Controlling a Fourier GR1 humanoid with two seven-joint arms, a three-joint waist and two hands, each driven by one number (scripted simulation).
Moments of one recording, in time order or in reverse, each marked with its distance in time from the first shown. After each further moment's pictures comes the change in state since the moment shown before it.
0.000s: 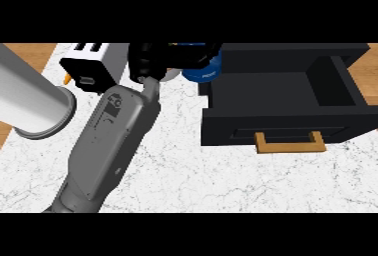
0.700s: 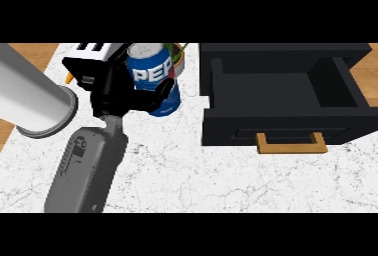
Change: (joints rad) left arm 0.347 0.004 0.078 -0.229 -0.035 -0.206 -0.050; right arm 0.045 0.001 -0.007 -0.013 -0.014 0.000 -0.018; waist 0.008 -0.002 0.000
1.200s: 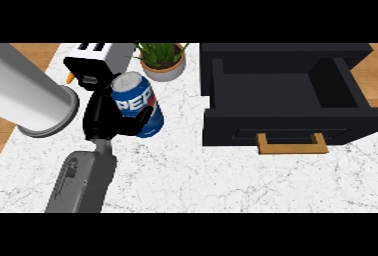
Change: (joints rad) left arm 0.187 -0.001 0.059 0.048 0.057 -0.151 -0.146; right arm 0.004 0.015 0.022 -0.026 0.026 -0.005 0.001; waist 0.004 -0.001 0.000
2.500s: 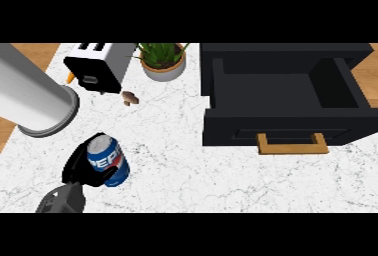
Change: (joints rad) left arm 0.141 0.140 0.230 0.583 -0.054 -0.658 -0.297; right arm -0.057 -0.024 -0.096 0.059 -0.052 0.079 0.040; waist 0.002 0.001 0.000
